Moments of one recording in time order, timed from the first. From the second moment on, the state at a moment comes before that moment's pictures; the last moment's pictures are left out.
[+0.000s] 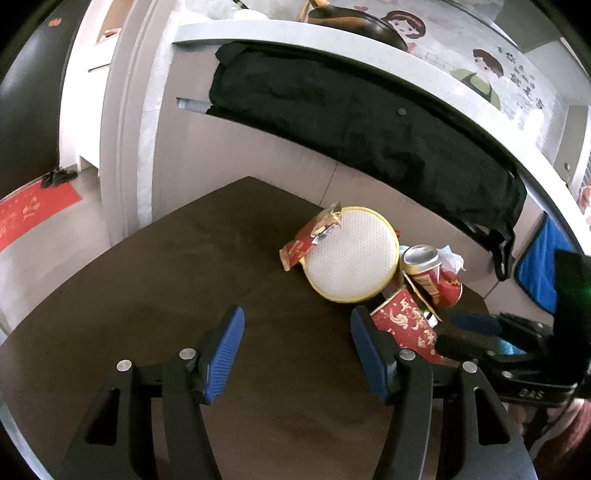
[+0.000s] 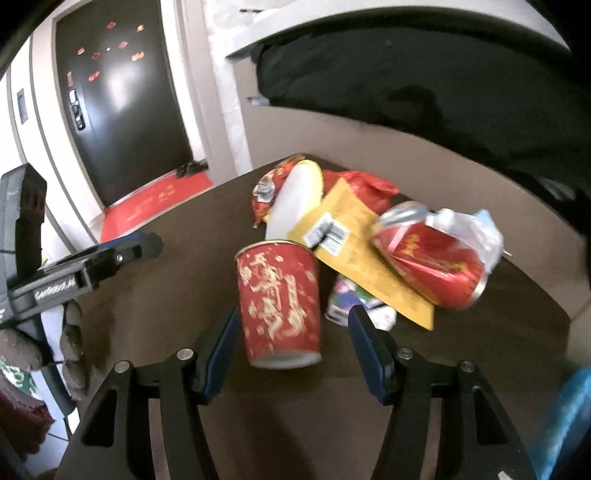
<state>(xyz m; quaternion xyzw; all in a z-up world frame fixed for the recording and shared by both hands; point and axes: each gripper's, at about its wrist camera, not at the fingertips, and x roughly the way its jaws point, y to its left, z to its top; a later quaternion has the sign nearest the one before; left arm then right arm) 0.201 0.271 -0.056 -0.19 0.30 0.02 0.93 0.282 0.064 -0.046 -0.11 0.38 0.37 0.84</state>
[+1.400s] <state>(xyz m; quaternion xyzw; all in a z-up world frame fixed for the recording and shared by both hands) 0.328 0.251 -0.048 -0.05 0.32 -0.01 0.95 0.276 -0.033 -0.060 -0.03 0.41 0.32 0.85</state>
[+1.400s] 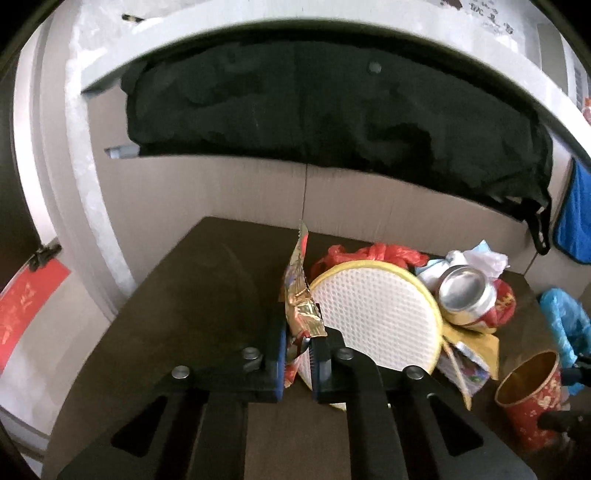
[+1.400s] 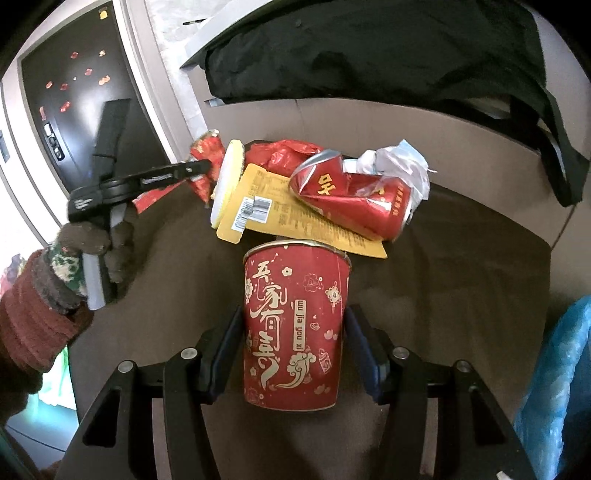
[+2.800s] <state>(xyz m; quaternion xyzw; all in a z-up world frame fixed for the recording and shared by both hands) 0.171 -0.026 0.060 -0.05 0.23 -0.22 0.95 0.167 -0.241 0.052 0.03 0.25 0.15 0.96</state>
